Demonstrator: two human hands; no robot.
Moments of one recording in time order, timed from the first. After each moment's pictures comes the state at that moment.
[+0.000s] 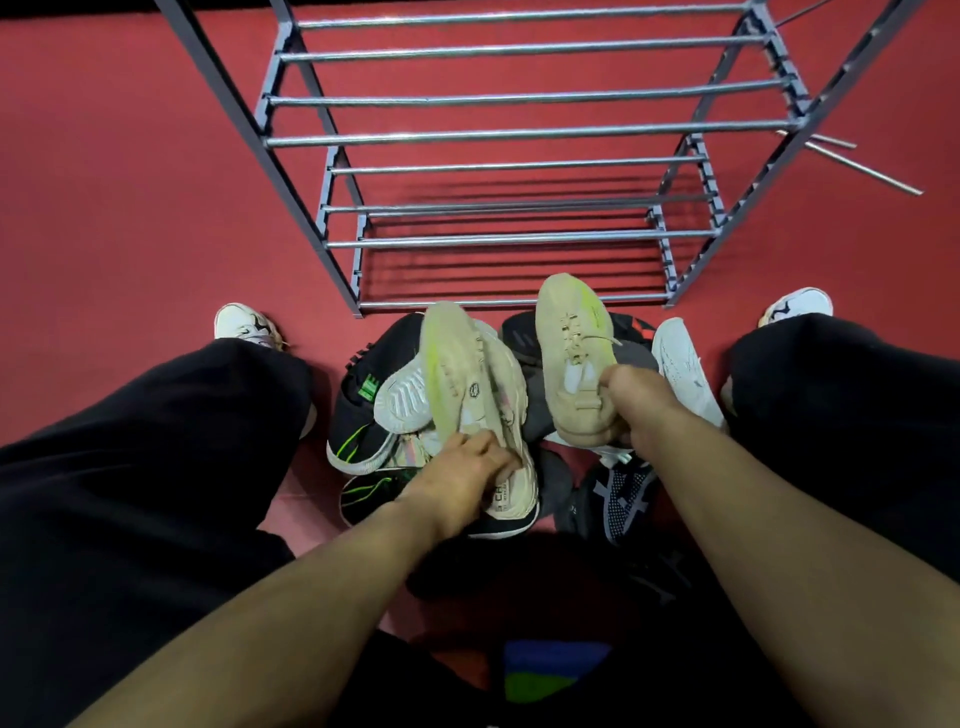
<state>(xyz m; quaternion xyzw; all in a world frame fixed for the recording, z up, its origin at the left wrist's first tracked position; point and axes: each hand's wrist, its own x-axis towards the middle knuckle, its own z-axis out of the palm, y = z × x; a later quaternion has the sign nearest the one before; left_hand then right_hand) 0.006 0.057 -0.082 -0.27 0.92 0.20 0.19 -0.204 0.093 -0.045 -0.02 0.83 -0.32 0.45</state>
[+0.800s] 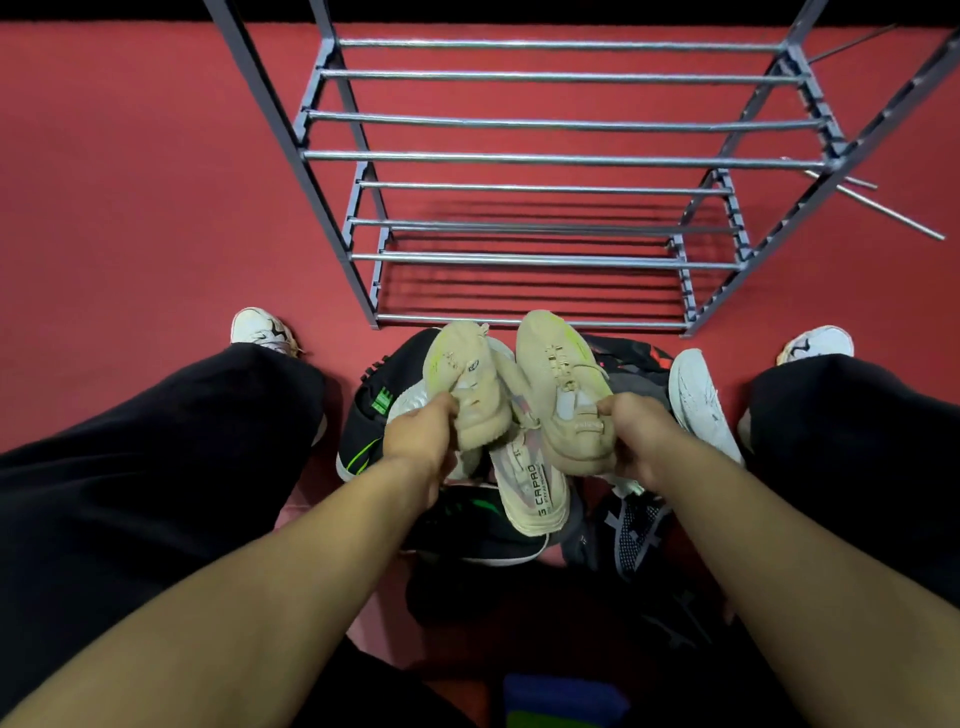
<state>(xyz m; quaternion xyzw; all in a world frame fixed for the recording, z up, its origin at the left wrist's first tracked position) 0.002 0.005 -0.070 -0.69 0.27 0.64 -0.22 -0.196 0.076 -0.066 -0.02 0.79 -0.33 0.51</state>
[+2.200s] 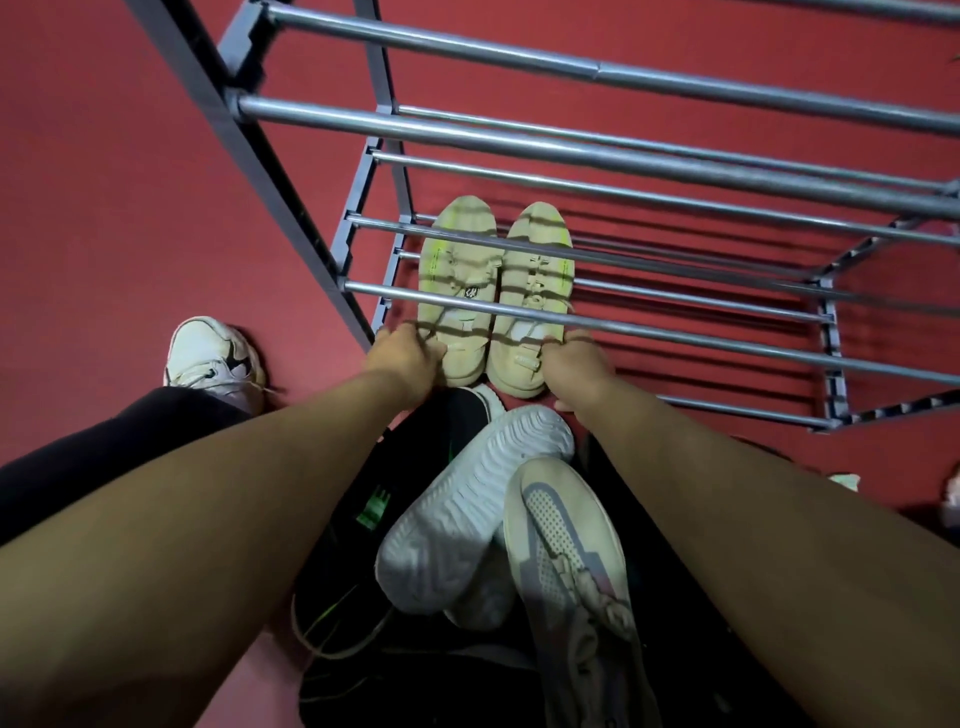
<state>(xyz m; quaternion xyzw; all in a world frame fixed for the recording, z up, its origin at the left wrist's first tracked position) -0.015 -0.245 -0.200 -0.68 0.65 0.35 0.01 -0.188 -0.186 -0.199 -0.23 0.86 -0.19 0.42</state>
